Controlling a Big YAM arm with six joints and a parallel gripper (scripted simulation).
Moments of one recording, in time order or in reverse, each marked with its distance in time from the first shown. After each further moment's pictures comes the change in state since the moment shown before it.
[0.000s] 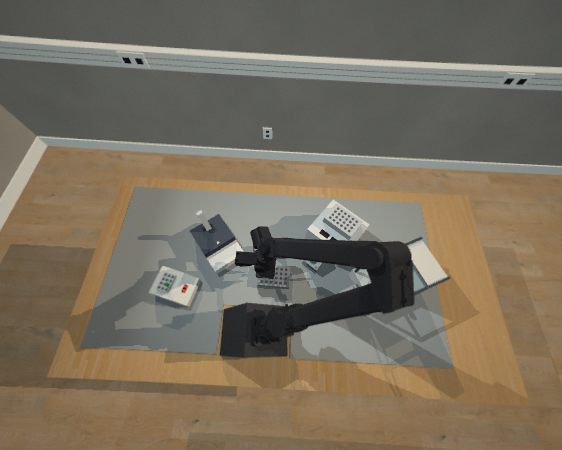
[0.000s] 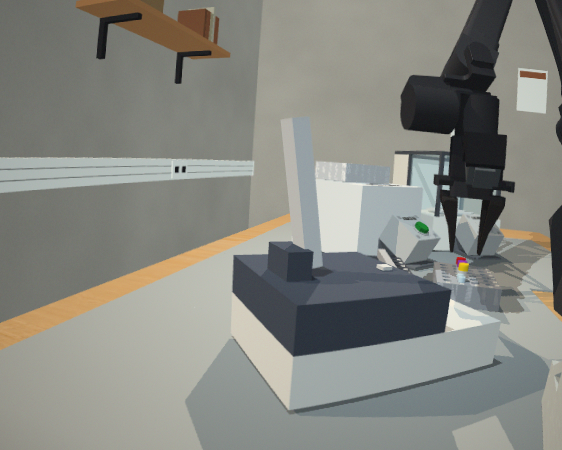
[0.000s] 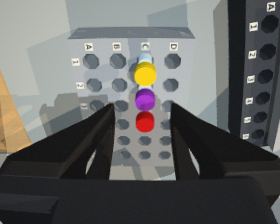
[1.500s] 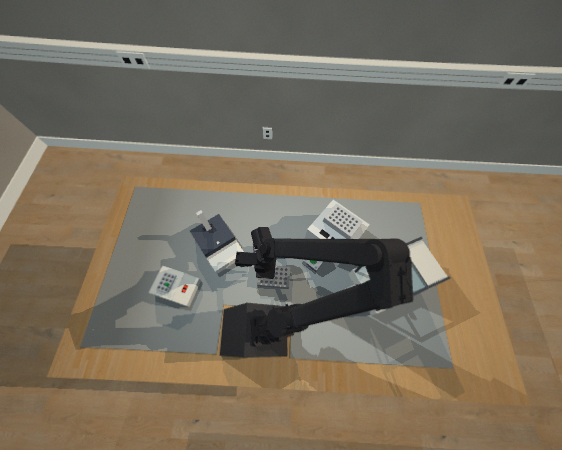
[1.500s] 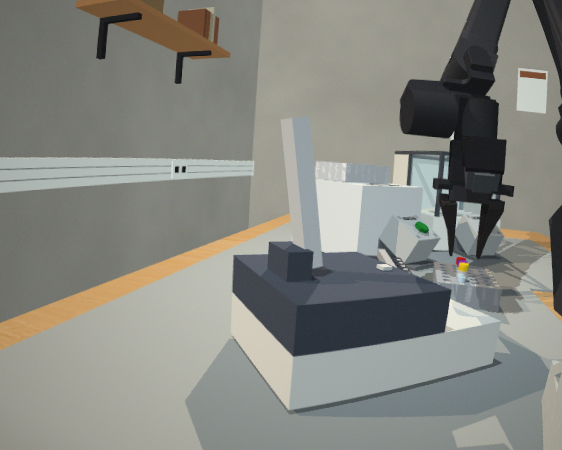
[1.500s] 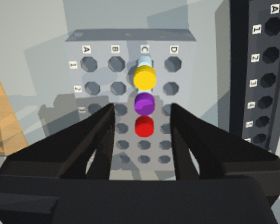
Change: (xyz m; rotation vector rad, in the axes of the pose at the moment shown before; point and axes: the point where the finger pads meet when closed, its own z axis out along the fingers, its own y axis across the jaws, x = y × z) arm 0.000 0.000 0.005 -0.001 -0.001 -0.003
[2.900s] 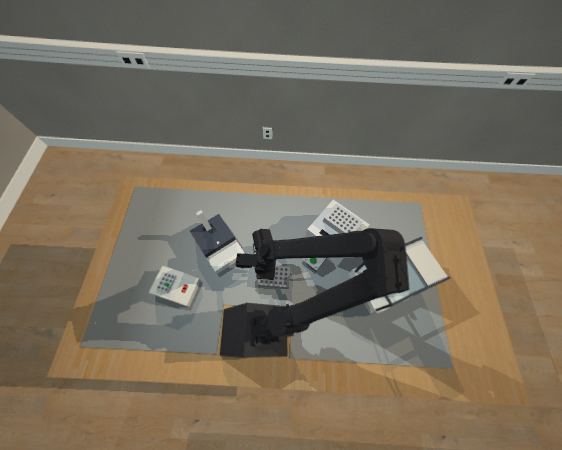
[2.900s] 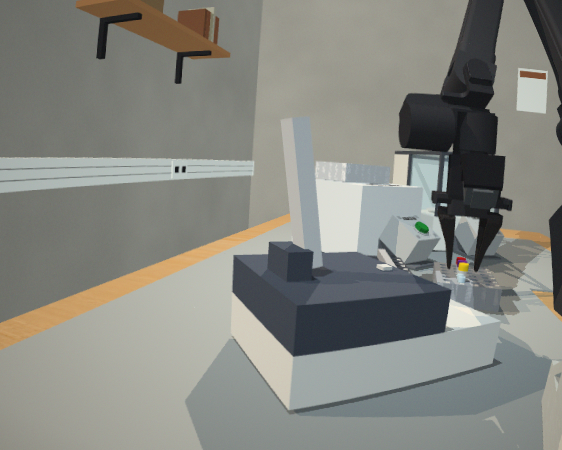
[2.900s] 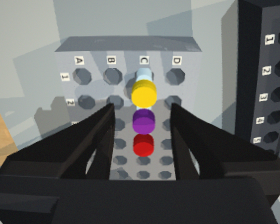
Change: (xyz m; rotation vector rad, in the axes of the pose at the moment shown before) arm -0.001 -0.001 0.018 0.001 -0.001 -0.003
